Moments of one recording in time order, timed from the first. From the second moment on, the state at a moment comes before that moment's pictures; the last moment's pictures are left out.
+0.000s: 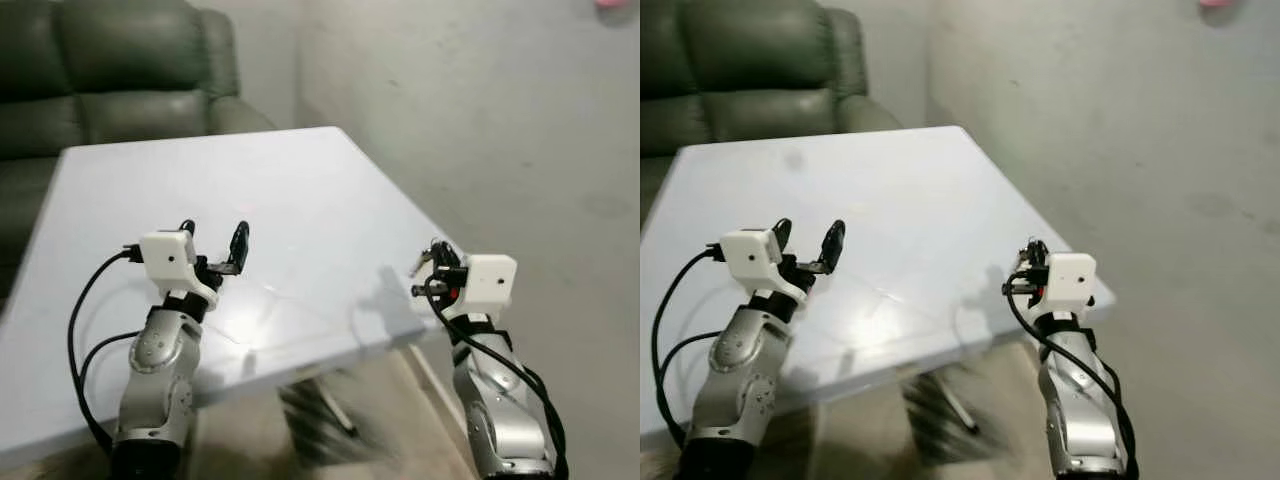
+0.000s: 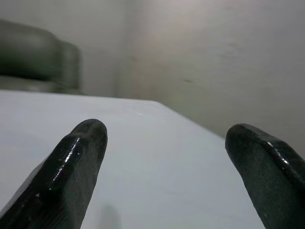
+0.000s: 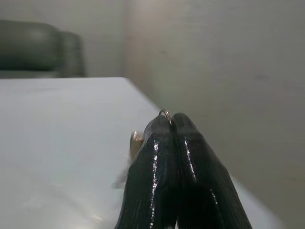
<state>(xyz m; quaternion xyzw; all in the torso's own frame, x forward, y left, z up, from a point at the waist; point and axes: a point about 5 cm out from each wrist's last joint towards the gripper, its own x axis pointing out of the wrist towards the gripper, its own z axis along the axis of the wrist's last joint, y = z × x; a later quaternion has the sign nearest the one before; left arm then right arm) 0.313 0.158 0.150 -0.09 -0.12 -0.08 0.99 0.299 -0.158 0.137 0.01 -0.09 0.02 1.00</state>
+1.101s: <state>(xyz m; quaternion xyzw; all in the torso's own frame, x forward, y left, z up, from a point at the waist) 0.309 0.162 0.146 -0.09 -0.11 -0.07 0.99 0.300 -0.152 0.139 0.01 -0.09 0.03 1.00</state>
